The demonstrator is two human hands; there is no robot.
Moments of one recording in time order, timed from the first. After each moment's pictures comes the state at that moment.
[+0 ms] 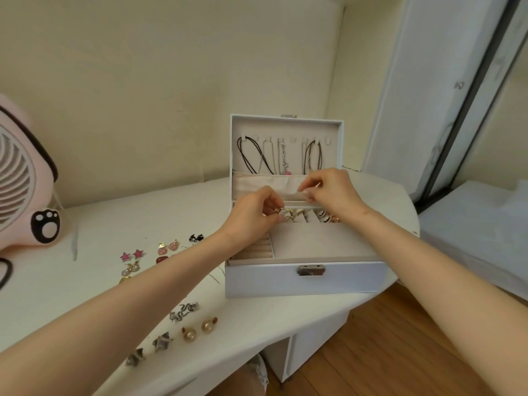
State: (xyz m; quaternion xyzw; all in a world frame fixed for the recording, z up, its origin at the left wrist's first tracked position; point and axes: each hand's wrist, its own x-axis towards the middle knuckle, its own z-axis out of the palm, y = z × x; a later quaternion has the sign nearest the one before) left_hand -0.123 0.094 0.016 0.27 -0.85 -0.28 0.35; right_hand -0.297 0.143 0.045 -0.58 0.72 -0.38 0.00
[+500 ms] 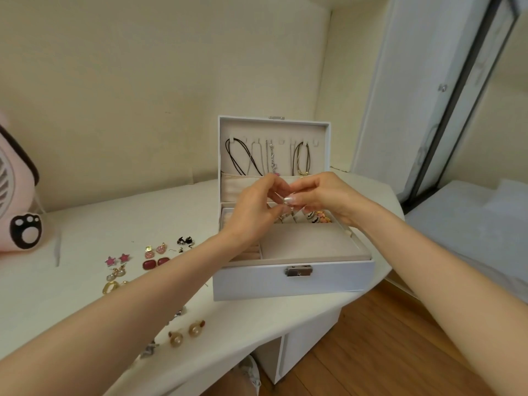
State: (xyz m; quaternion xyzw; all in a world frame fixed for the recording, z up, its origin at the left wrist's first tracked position) left_hand -0.145 0.105 0.024 0.20 -0.84 -0.27 0.43; right_hand -0.293 0.169 0.060 -0.55 0.65 -0.44 0.28
